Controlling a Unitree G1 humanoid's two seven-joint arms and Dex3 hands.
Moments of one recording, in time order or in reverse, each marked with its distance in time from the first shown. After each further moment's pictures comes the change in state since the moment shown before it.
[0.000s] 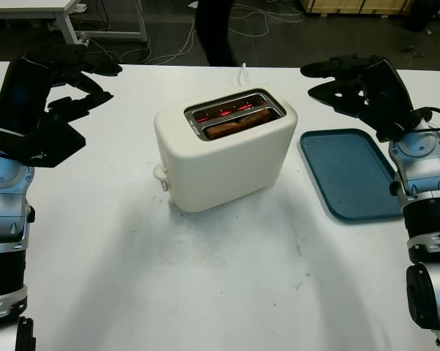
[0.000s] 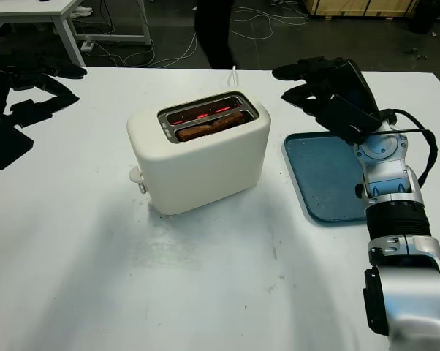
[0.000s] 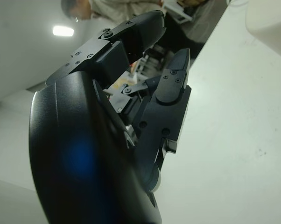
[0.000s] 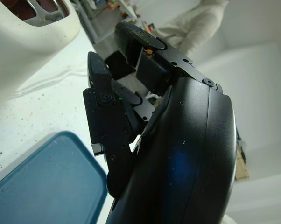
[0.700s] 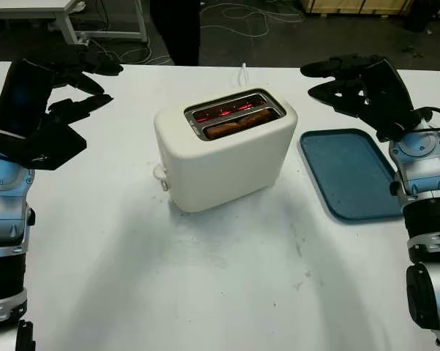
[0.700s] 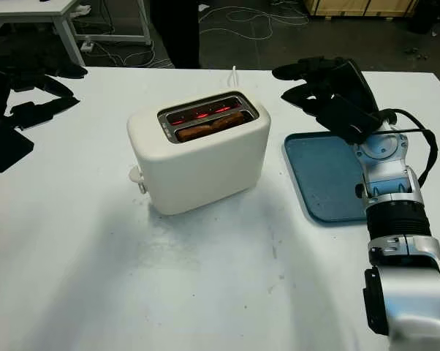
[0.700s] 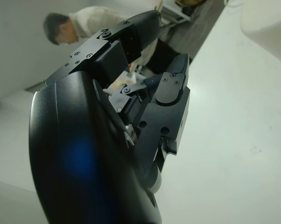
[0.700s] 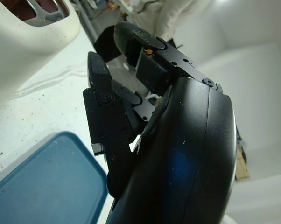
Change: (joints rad) left arm 0.019 -0.002 -0.001 -0.033 0.001 0.021 -0.013; right arm -0.001 0.000 -0.001 0.002 0.003 0.000 0.003
